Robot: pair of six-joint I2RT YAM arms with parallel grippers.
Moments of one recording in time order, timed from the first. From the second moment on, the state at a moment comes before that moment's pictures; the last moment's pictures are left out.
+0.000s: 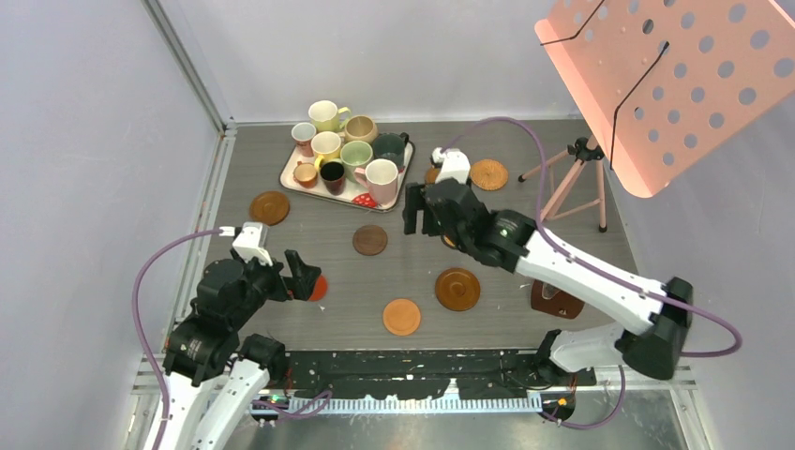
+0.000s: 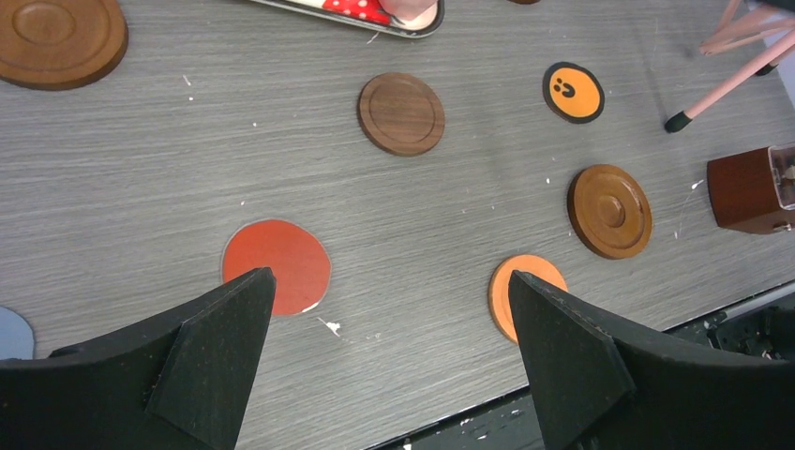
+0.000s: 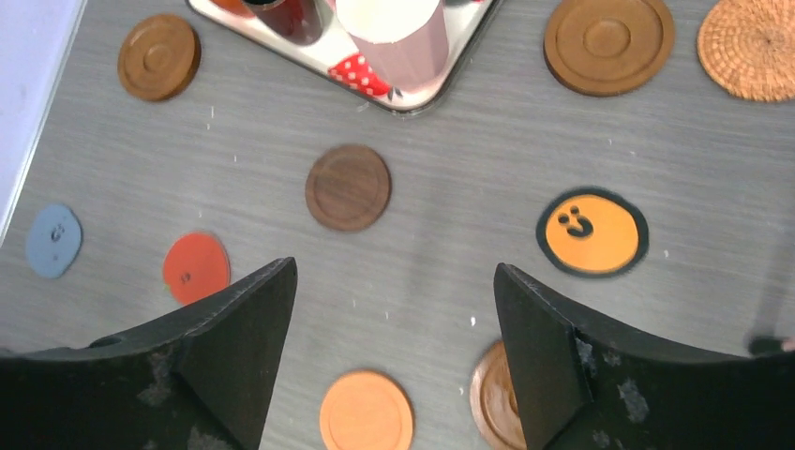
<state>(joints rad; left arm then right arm) -0.34 0.33 0.74 -0.81 0.06 -0.32 0.97 1.26 1.21 -0.52 0.51 0.55</state>
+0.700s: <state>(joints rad) -0.34 0.33 0.71 -0.81 0.02 -0.32 0.75 2.01 1.87 -0.48 0.42 0.61</state>
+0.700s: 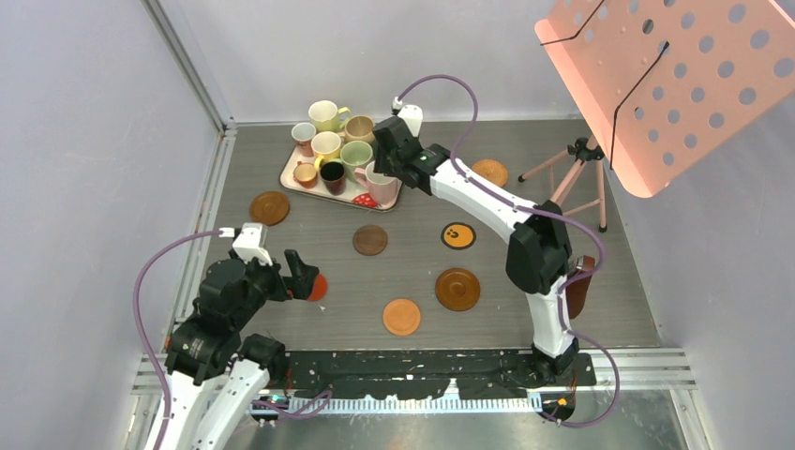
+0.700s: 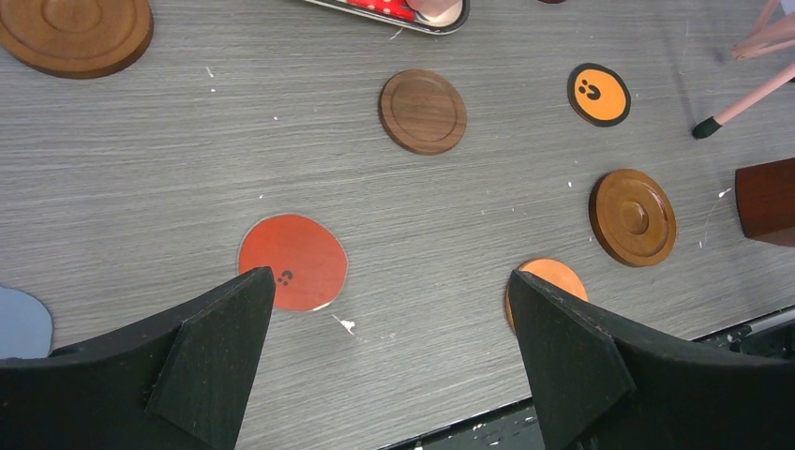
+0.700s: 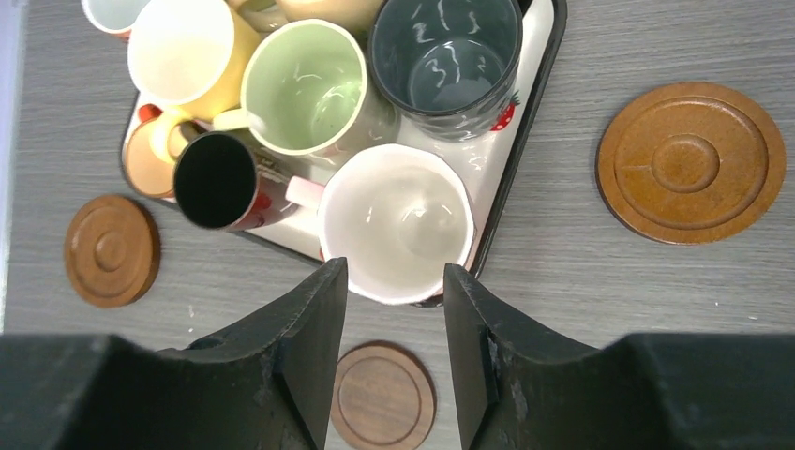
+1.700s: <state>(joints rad) -0.34 0.31 0.71 -0.81 -0.01 -0.32 0.69 2.16 1.95 -0.56 0.40 0.54</state>
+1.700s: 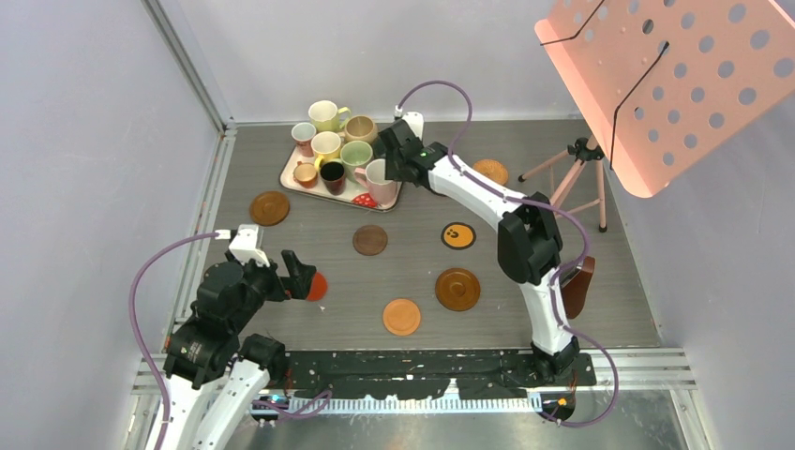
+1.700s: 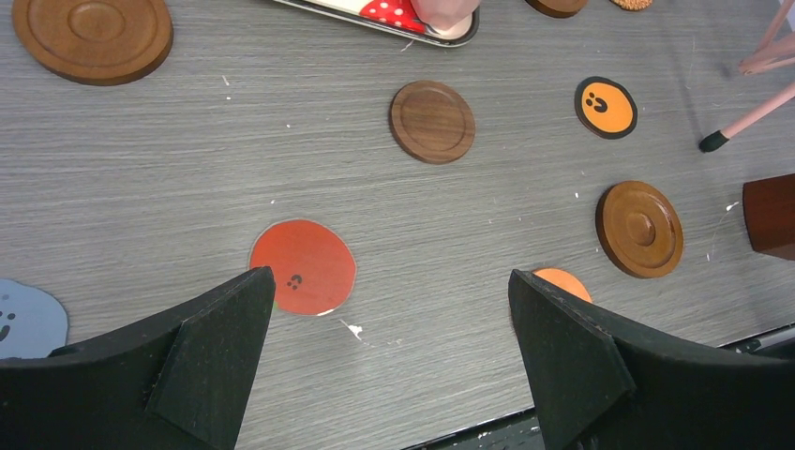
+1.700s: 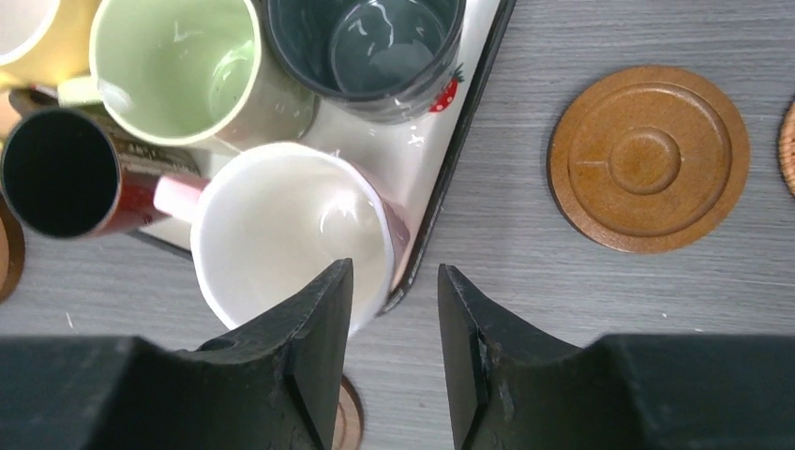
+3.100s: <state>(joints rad) -0.34 0.35 0.71 -0.81 -0.04 -0.32 0.43 2.21 1.64 -0.25 0.15 0.32</state>
